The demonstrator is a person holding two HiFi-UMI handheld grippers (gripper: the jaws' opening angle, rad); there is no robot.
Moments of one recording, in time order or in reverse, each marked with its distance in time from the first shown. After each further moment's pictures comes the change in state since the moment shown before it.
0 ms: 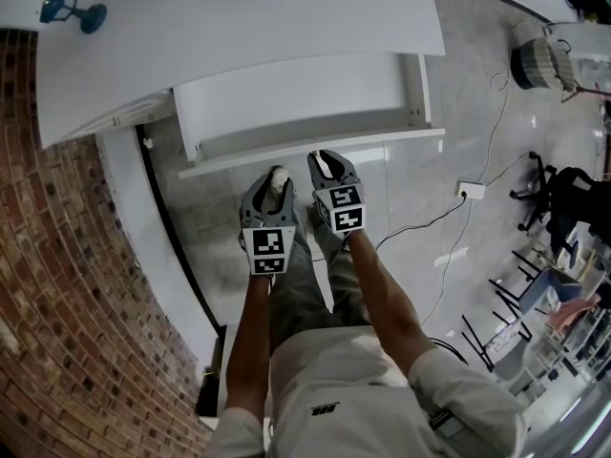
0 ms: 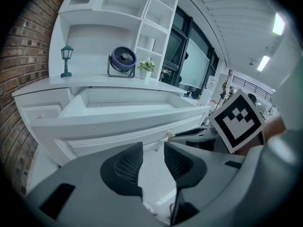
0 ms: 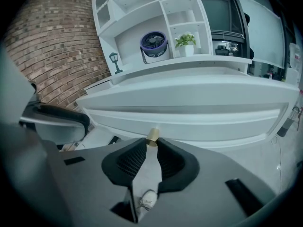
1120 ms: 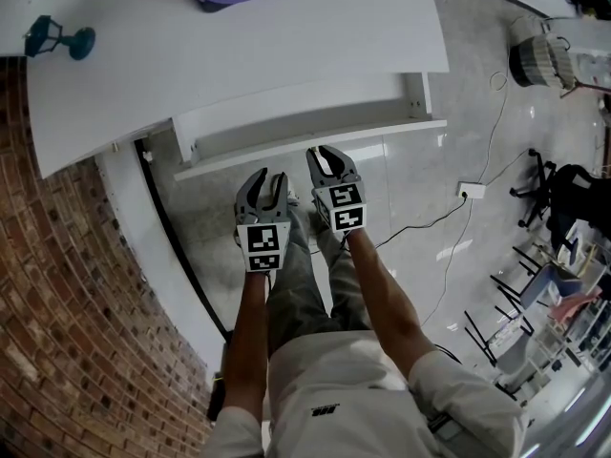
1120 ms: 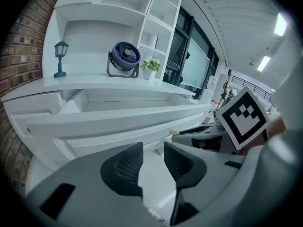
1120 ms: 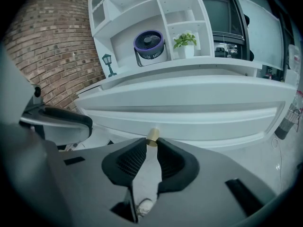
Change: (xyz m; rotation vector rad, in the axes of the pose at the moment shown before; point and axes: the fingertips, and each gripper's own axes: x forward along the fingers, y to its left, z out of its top) left arm 0.046 0.042 0.038 0.009 0.000 -0.012; right arm 0.039 -0.018 0.052 0.012 -0.026 -0.021
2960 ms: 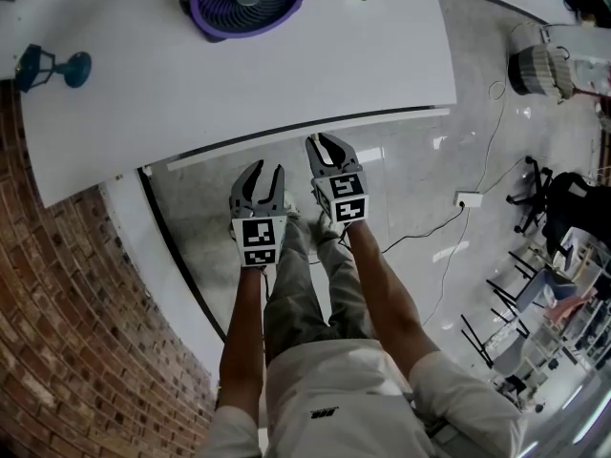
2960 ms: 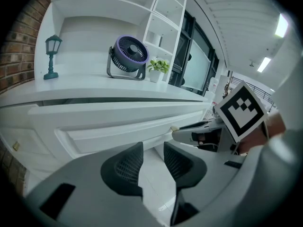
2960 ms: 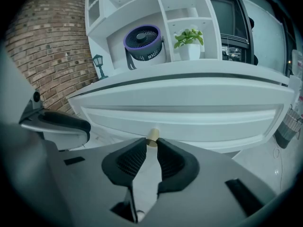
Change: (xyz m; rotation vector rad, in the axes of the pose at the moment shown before) left arm 0.059 0.053 0.052 0.010 -0.026 -0.008; right arm 0.065 -0.027 0.074 -0.025 -0.024 -0.016
